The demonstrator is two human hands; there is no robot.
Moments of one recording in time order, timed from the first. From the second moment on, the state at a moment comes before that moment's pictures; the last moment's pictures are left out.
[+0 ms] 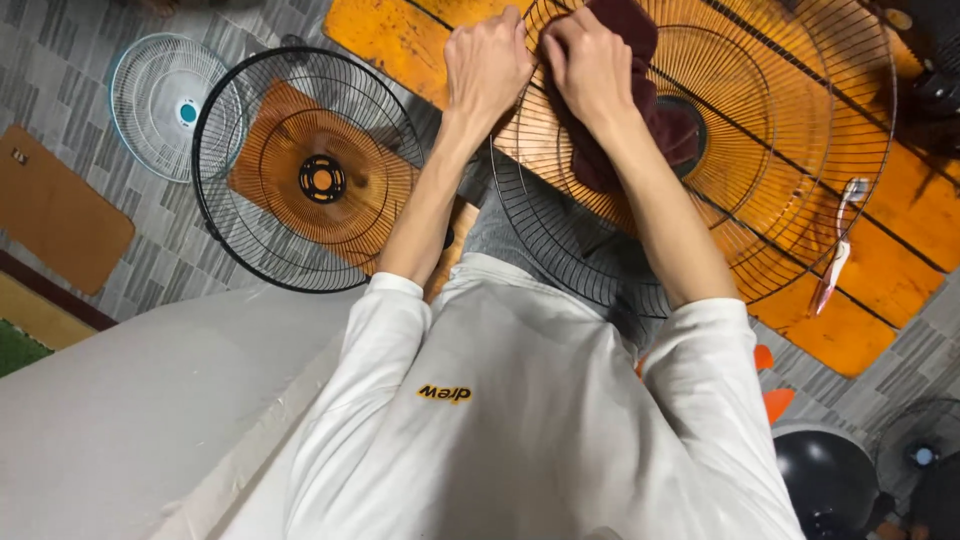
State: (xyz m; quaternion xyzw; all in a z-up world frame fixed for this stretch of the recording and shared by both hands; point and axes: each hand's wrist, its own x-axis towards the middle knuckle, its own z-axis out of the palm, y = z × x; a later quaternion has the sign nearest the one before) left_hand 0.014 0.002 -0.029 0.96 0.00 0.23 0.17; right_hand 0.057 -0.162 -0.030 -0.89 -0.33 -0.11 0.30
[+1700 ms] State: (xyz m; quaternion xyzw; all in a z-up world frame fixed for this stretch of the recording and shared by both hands) left_hand -0.017 0.003 -0.034 0.96 0.06 0.21 0.20; right_hand 0.061 -0.170 -0.025 -0.89 -0.36 -0.08 0.28
